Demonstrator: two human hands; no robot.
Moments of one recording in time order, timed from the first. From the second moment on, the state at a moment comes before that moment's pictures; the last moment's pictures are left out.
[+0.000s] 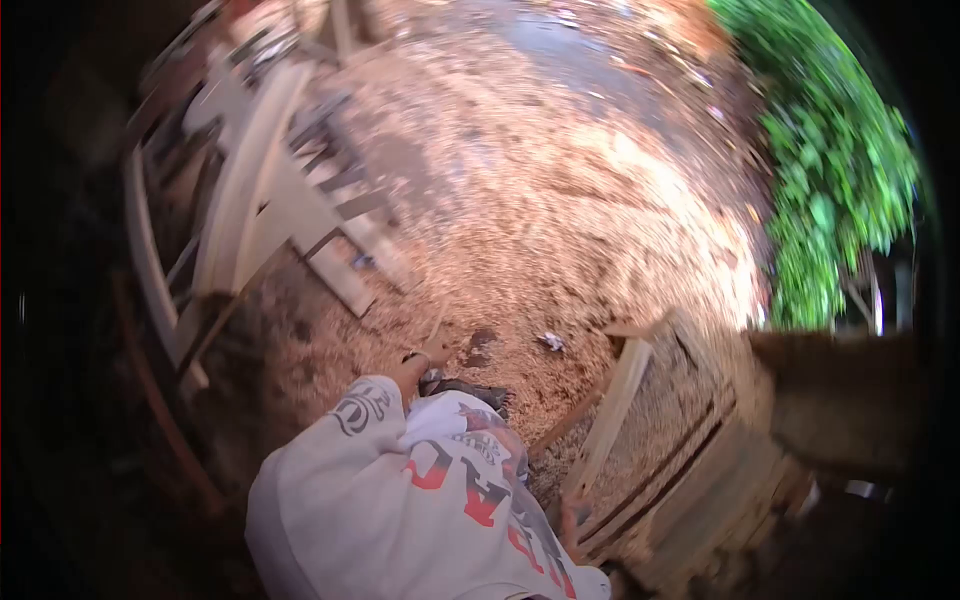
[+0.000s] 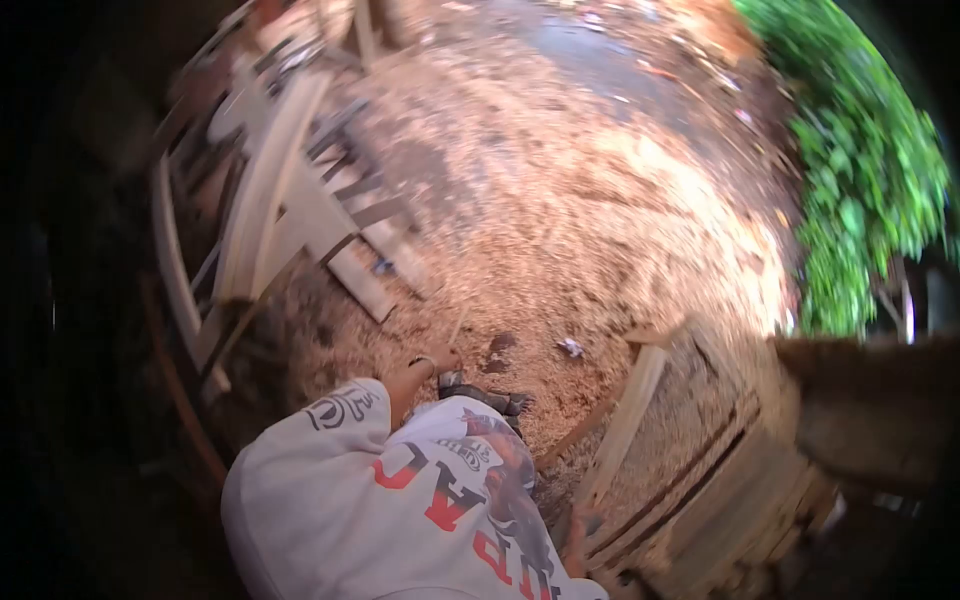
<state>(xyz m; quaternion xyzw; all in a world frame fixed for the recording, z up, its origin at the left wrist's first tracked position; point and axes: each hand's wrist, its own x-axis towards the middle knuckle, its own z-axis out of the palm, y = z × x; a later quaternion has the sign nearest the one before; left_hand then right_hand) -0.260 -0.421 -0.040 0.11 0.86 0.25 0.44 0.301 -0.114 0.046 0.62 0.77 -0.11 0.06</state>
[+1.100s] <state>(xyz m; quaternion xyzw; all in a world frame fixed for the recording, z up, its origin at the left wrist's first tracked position) -0.551 -0.515 0.015 -0.29 0.74 0.47 0.37 -0.479 -0.023 0.161 0.39 0.84 -0.17 0.34</state>
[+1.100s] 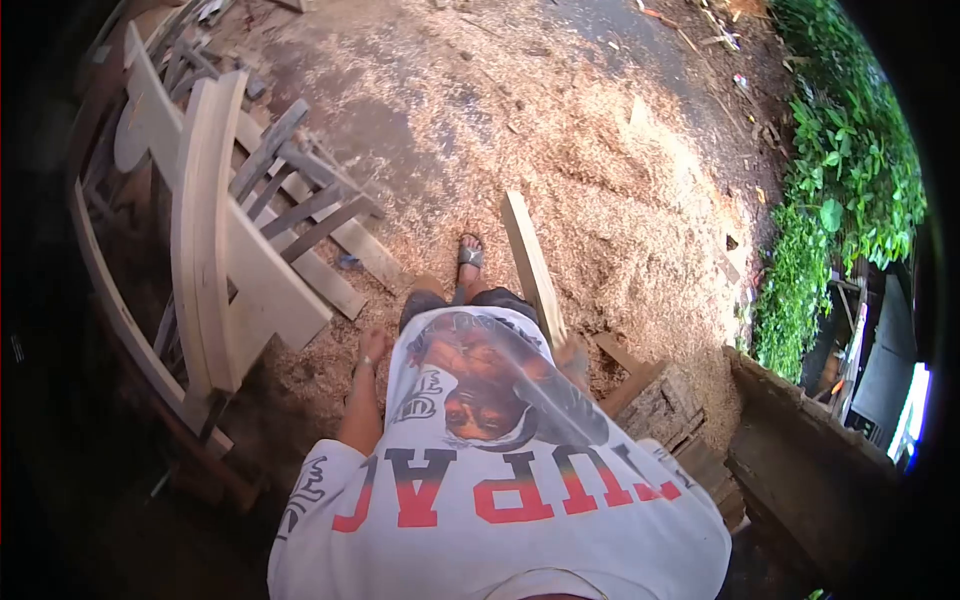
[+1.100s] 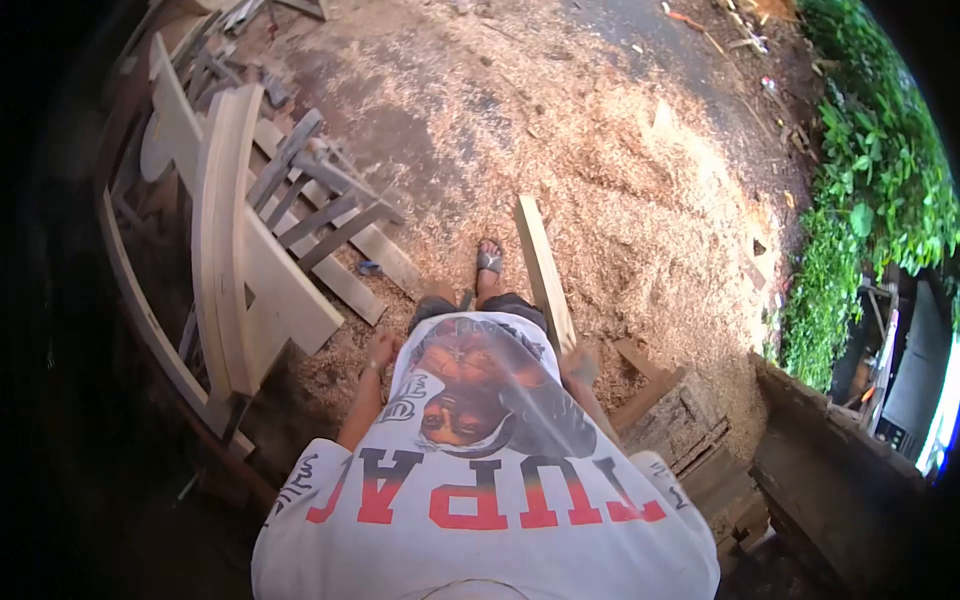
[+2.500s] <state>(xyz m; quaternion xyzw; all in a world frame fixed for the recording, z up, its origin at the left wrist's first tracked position) -1.557 -0.670 0.259 -0.15 0.18 0.88 -0.41 -1.788 -0.430 0.303 -0.48 0.70 -0.39 0.35</state>
